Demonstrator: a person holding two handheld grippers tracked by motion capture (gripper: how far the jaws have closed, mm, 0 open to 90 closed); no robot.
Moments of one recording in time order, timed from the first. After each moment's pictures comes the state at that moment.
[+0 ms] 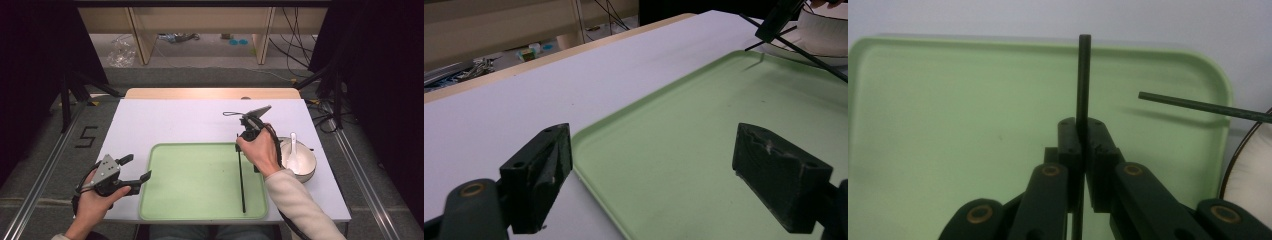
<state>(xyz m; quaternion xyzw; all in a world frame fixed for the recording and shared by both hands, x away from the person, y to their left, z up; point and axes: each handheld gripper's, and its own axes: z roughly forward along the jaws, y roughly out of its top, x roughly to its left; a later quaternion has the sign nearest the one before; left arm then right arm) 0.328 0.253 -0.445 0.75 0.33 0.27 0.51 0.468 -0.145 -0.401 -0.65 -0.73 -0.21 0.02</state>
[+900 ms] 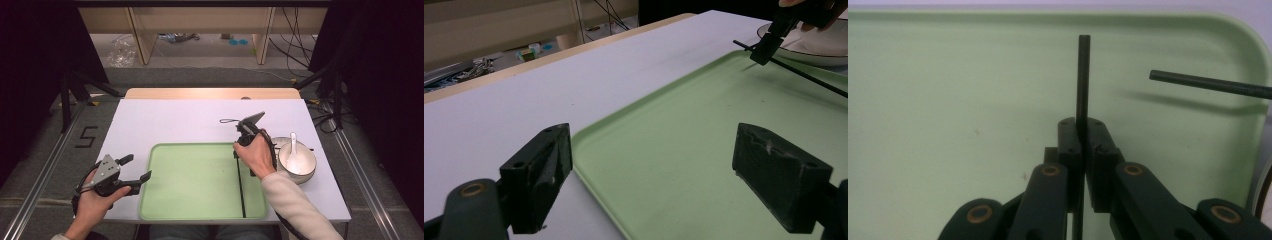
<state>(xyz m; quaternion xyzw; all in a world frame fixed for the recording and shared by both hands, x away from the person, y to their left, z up) 0.327 0.253 -0.445 0.75 0.33 0.26 0.51 0.473 -0.139 -0.430 -0.65 -0.74 -0.17 0.03</state>
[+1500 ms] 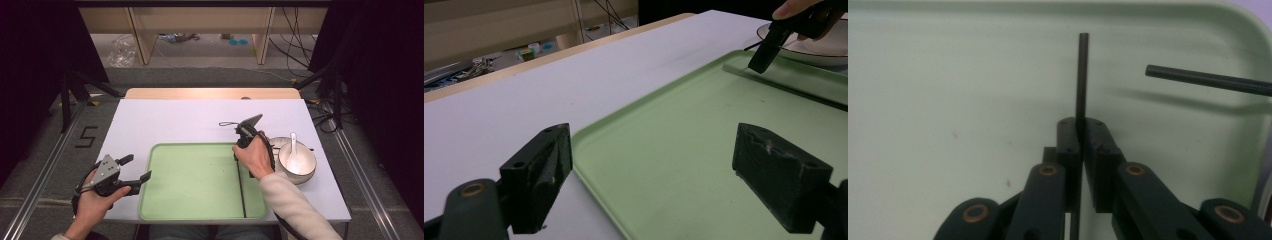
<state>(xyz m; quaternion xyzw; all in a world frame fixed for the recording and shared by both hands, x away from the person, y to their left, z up) 0.328 0.253 -0.445 0.75 0.33 0.26 0.51 0.474 -0.134 -0.439 -0.68 -0.72 -0.14 0.04</state>
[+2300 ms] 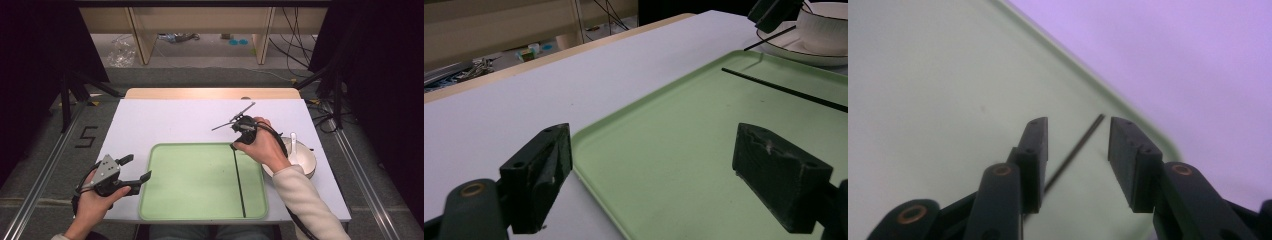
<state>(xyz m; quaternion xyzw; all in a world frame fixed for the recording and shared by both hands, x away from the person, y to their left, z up) 0.327 0.253 -0.445 0.75 0.33 0.26 0.51 0.465 -0.139 -0.388 -0.37 -0.90 -0.20 -0.10</state>
